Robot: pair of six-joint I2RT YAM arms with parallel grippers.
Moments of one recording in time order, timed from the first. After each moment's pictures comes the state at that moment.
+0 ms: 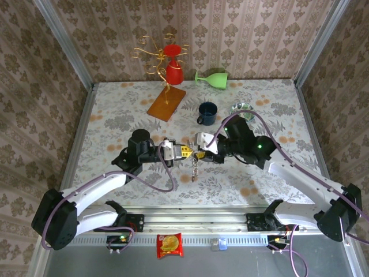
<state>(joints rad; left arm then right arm) -0.68 1.11 0.57 0.32 0.79 0.53 0.67 1.17 1.01 -0.52 -0.43 -0.62</state>
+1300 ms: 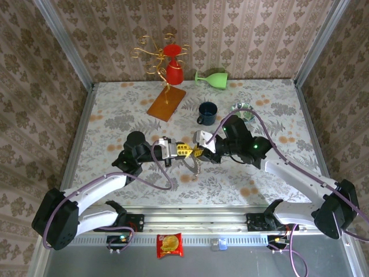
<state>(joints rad) -0.67 1.11 0.53 0.55 0.87 0.36 0.65 1.20 0.95 -0.39 -0.53 -0.53</state>
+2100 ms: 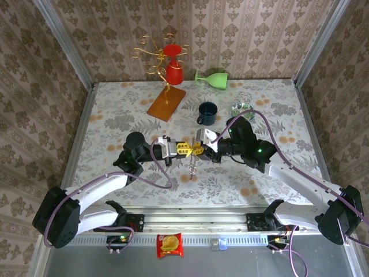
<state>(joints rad) -0.68 1.13 0.53 0.63 0.87 0.30 0.65 1.15 0.91 -0.25 -0.58 -0.47</state>
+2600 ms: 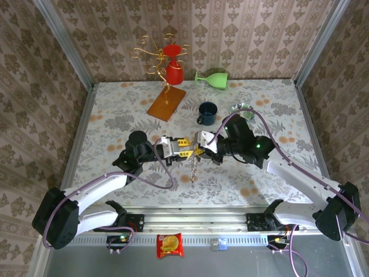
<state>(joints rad) -0.68 1.12 0.55 0.46 0.78 0.39 0.66 1.20 1.01 -0.48 -0.49 -0.61</state>
